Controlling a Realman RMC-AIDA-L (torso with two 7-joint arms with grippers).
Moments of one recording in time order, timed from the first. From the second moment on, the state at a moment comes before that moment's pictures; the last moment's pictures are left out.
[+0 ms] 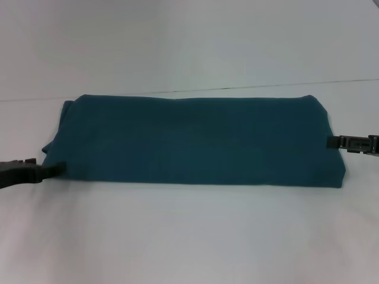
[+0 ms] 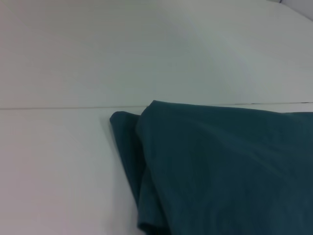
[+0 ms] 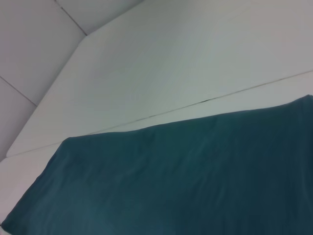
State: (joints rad) left arm -0.53 -2.12 0.63 0.80 2.28 1.01 -1.91; right arm 0.49 1.90 -0.60 -0.66 -2.09 -1.35 2.10
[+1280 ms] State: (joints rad) left arm -0.55 -2.13 0.71 0.78 2.31 0.91 -1.91; right arm 0.49 1.90 -0.60 -0.66 -2.09 -1.34 2.09
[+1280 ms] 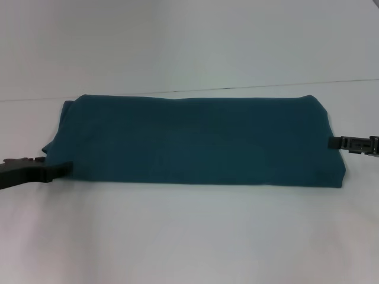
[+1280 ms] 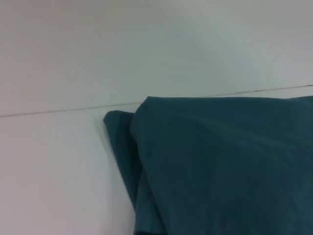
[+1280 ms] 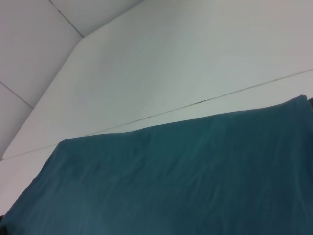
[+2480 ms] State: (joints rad) left arm -0.56 -2.13 0.72 0.78 2.31 0.90 -1.92; right arm 0.47 1.92 -0.60 -0.65 -2.18 -1.27 2.10
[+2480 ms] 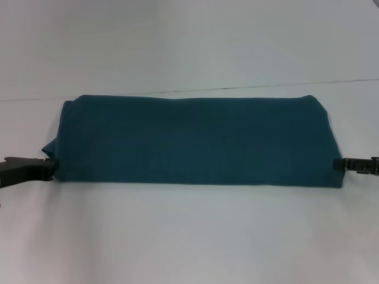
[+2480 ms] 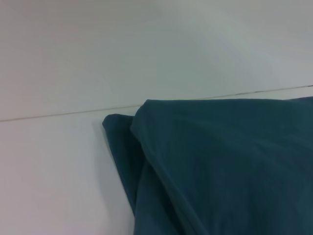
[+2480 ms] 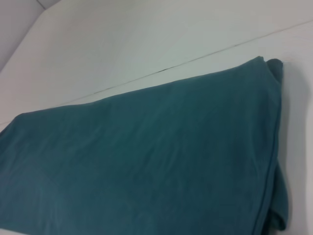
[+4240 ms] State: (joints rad) left arm -0.46 -2.15 0.72 0.94 2.33 1.05 -1.98; right arm 0.49 1.95 -0.59 -0.65 -2.22 -1.25 2.06
